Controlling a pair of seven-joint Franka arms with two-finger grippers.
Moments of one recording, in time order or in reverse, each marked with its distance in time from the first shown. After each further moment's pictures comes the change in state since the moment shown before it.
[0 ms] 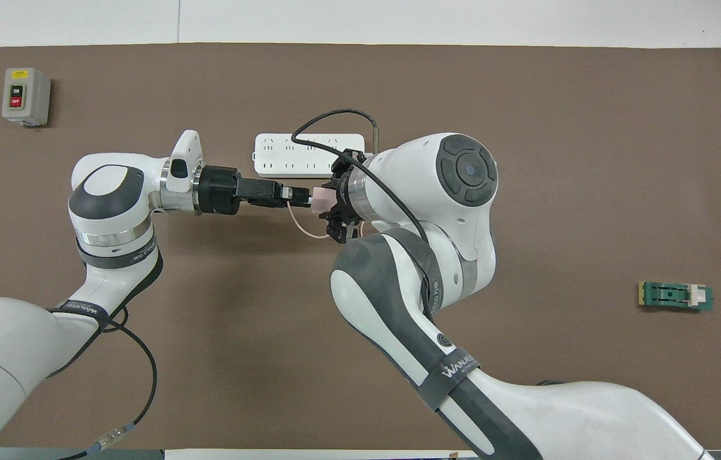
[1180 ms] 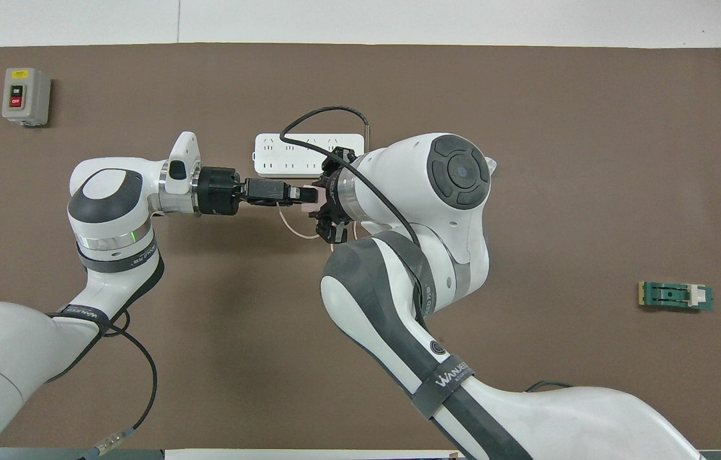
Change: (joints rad) left arm -0.001 -0.017 0.002 -0.018 -0.029 0.025 0.001; right arm 0.017 0.005 -0.001 0.025 -0.003 0.000 0.036
